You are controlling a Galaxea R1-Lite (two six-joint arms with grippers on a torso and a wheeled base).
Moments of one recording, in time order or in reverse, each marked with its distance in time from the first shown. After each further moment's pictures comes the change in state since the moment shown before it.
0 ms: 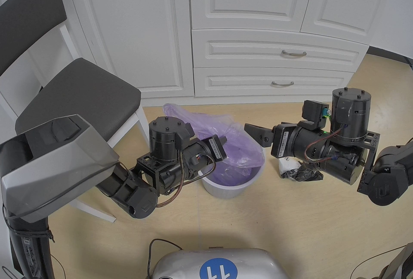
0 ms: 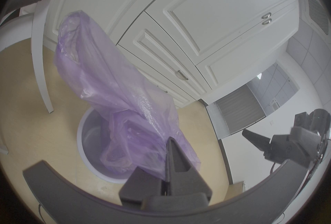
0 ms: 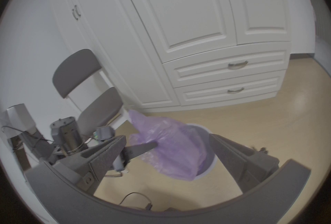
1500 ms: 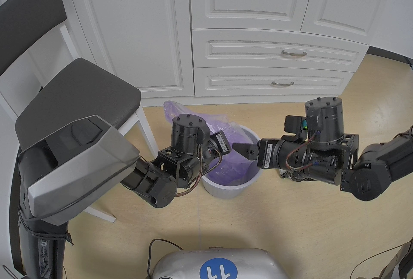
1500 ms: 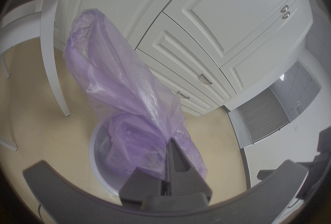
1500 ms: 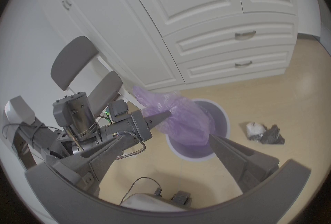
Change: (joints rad) left arm -0.016 0.109 -0.222 0.194 0.223 0.001; right arm -0.002 0.103 -0.077 0.146 0.073 0.110
